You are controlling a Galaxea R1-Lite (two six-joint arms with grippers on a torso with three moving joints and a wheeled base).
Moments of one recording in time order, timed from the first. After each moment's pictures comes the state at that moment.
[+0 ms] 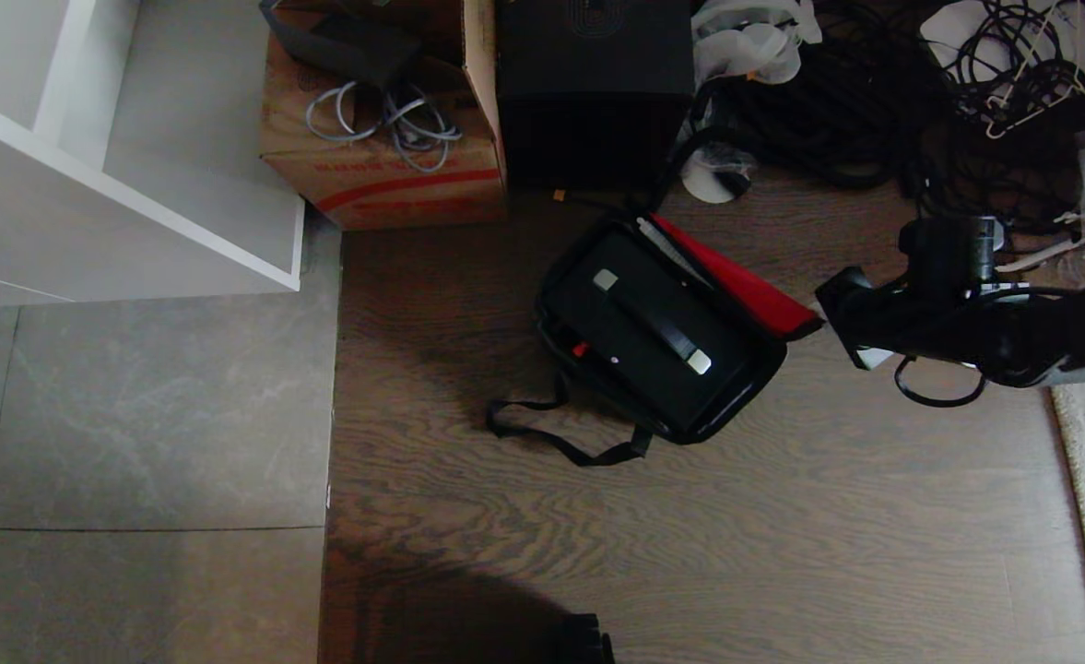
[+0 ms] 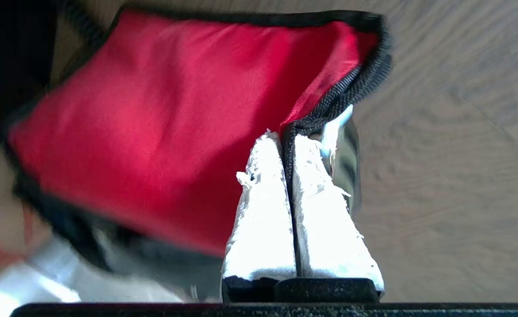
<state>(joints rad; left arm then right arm) 0.00 0.00 0.00 -0.01 0.01 -0.03 0.04 1.97 -1.20 -0.43 0.07 0.97</state>
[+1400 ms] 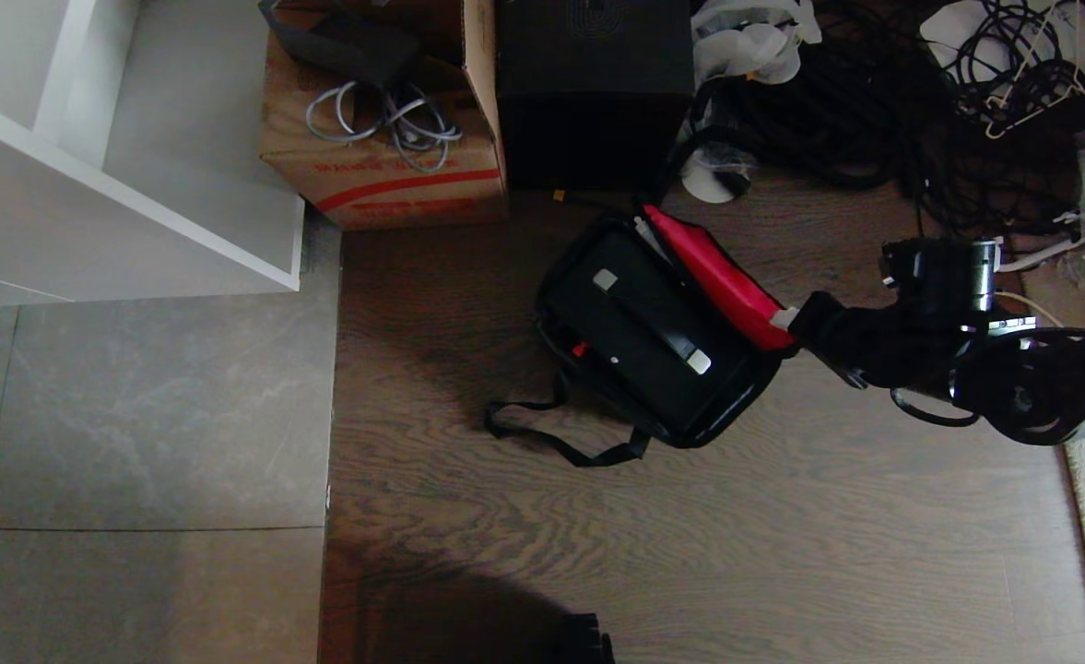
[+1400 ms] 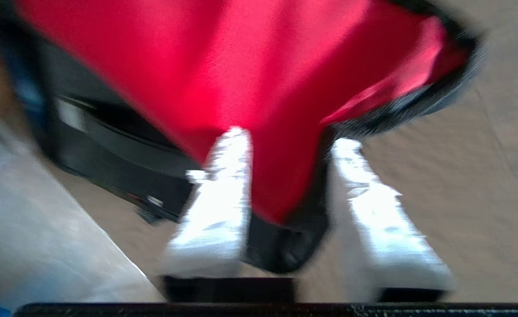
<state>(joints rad) 0.00 0.00 0.00 -0.01 0.01 -0.03 0.17 1.87 -0.99 -0.60 0.03 0.69</state>
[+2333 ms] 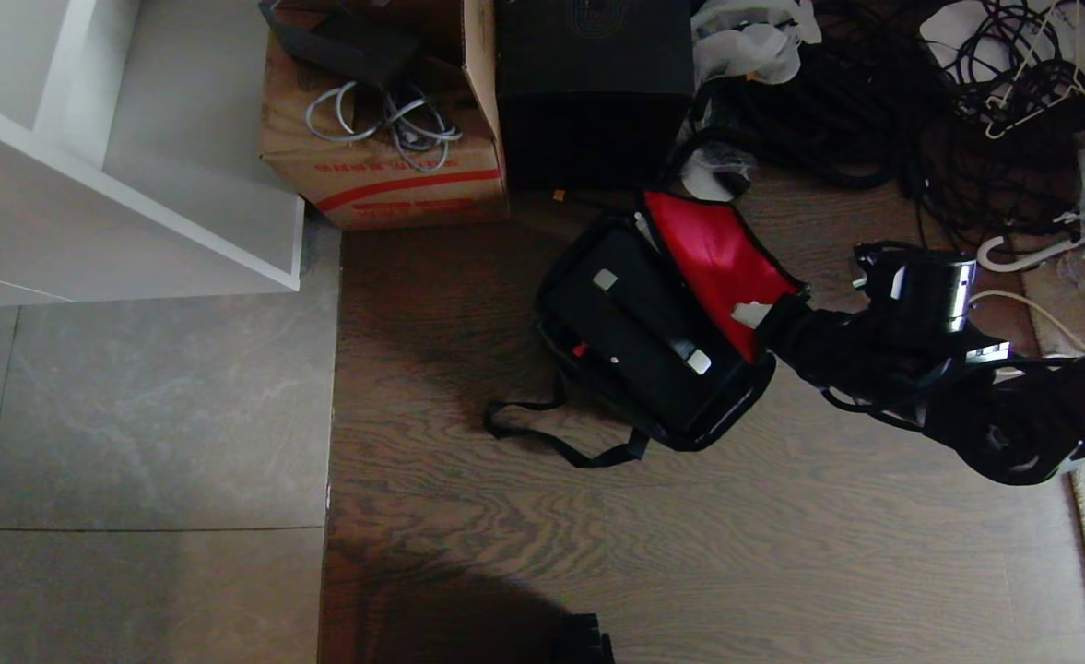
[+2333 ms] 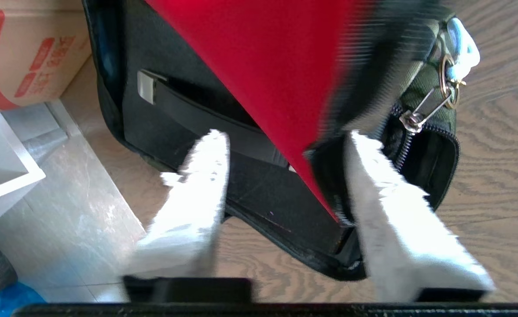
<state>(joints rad) 0.00 0.00 0.00 -0.01 0.01 -0.03 0.29 1.88 -0.90 -0.78 -0.01 0.69</state>
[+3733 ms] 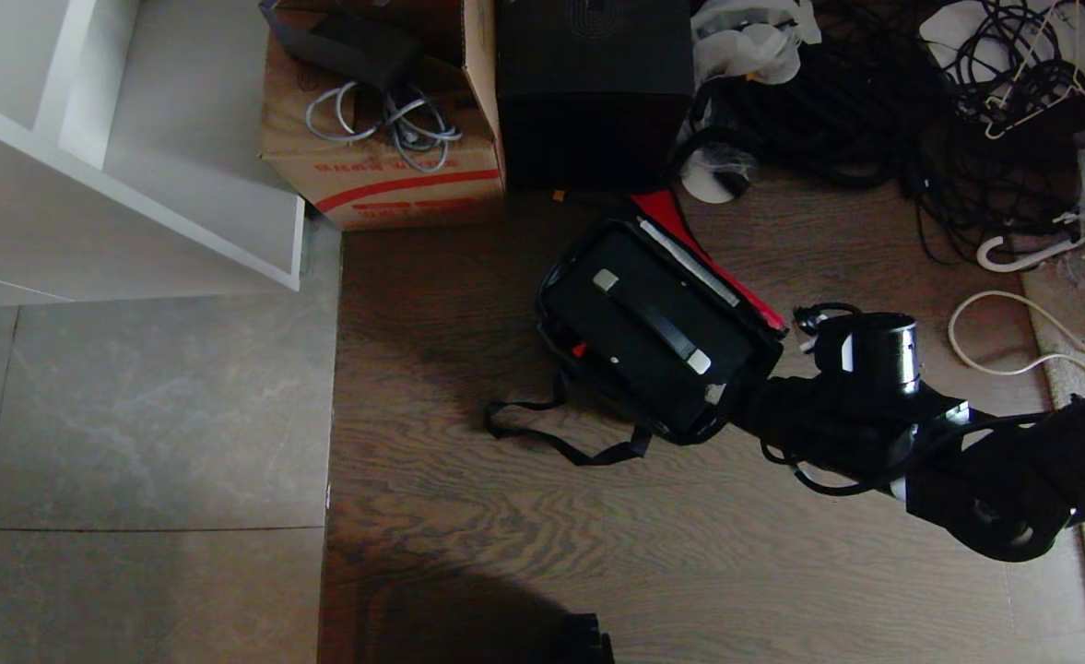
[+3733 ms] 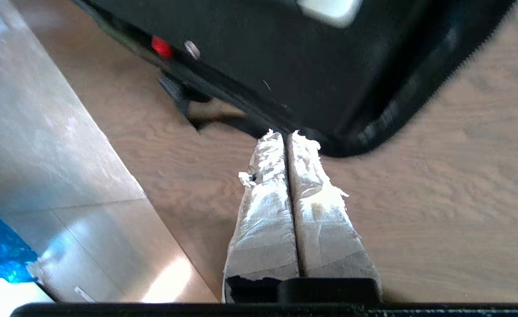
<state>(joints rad) 0.00 0.00 0.00 -0.01 0.01 -0.03 0.43 1.88 -0.76 -0.77 -0.06 0.65</state>
